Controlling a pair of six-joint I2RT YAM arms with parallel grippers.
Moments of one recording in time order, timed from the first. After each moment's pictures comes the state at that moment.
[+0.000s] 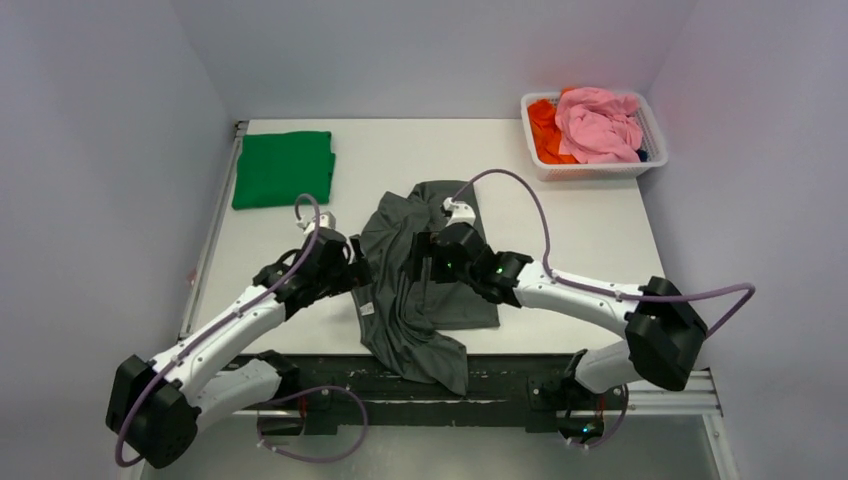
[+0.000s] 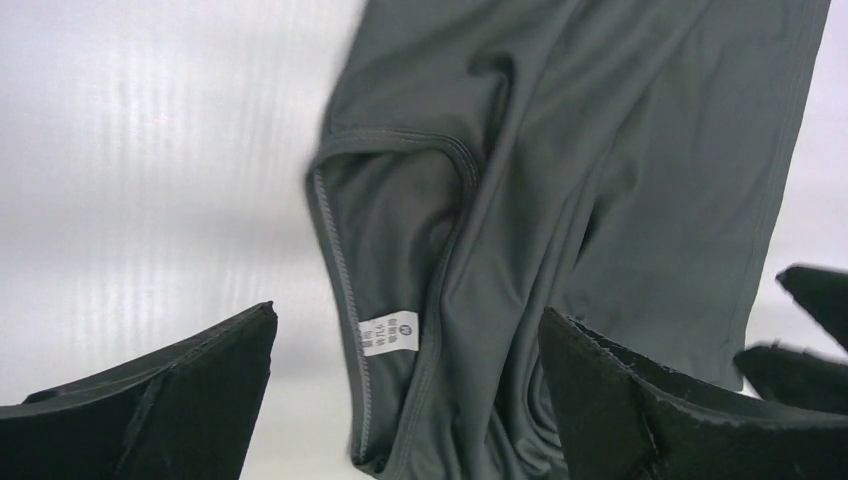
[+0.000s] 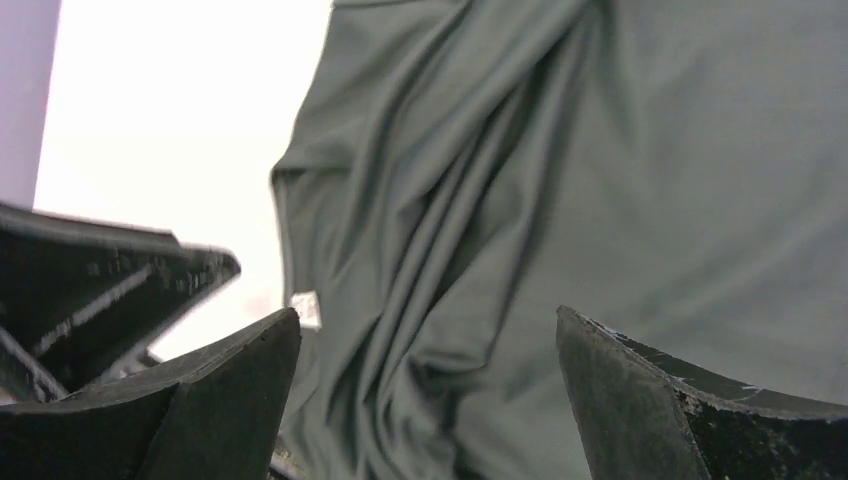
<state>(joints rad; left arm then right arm) -0.56 0.96 0.66 -0.57 -0.22 -0.81 0.97 1.42 0.91 -0.15 0.24 0.77</state>
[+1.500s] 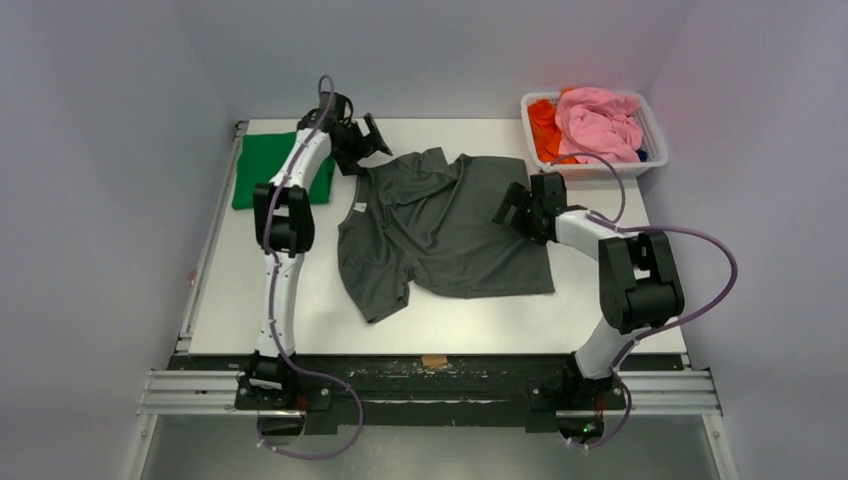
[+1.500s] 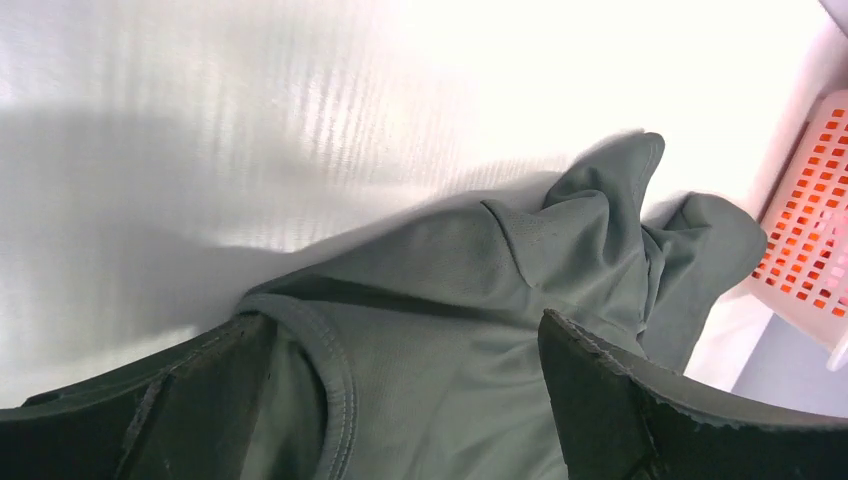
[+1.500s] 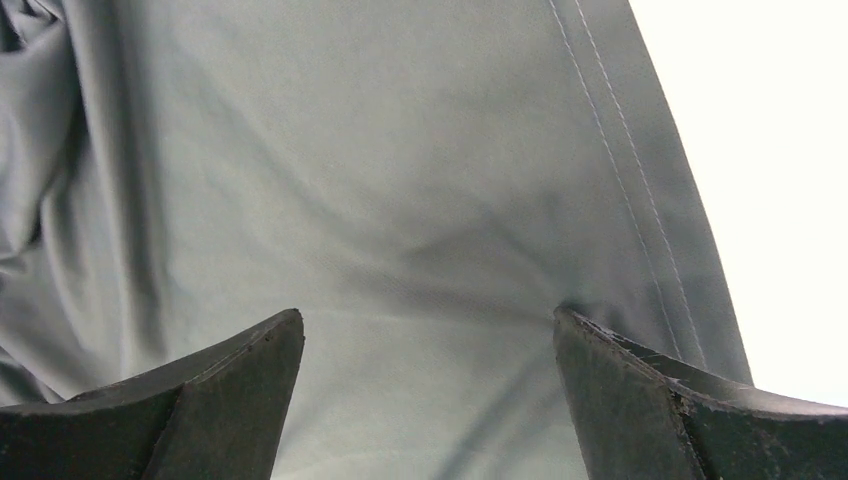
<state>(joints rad) -0.14 2.58 2.39 -0.77 0.35 -0.64 0.18 1.72 0.96 -0.09 -0.02 0.64</state>
